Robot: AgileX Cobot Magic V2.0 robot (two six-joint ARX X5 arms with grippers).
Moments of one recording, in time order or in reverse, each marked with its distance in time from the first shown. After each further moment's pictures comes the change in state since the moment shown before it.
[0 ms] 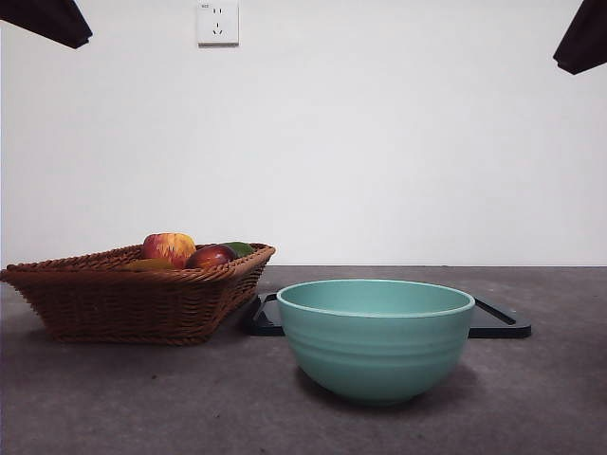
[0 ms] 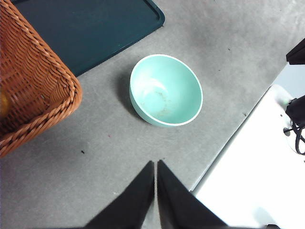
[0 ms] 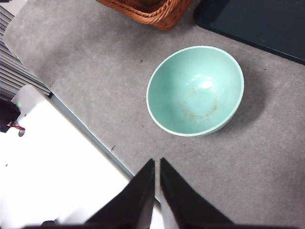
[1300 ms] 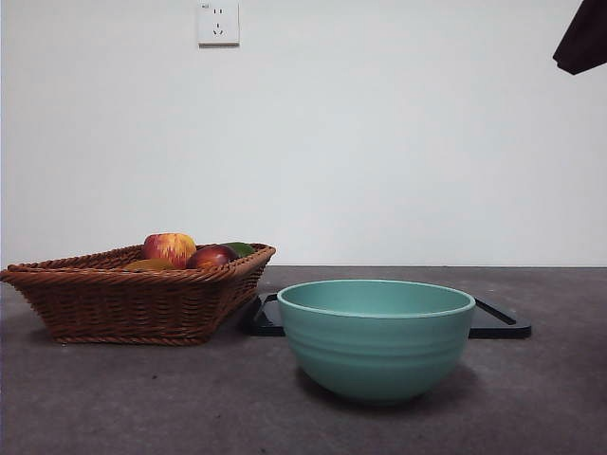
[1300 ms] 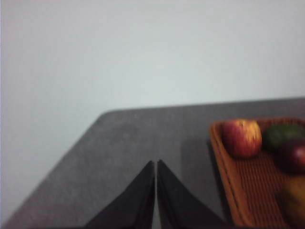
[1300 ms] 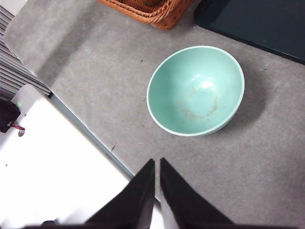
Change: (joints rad) left arm 0.499 -0.863 -0.830 0.828 -0.526 0.041; right arm 0.000 0.001 0.000 0.000 0.000 0.000
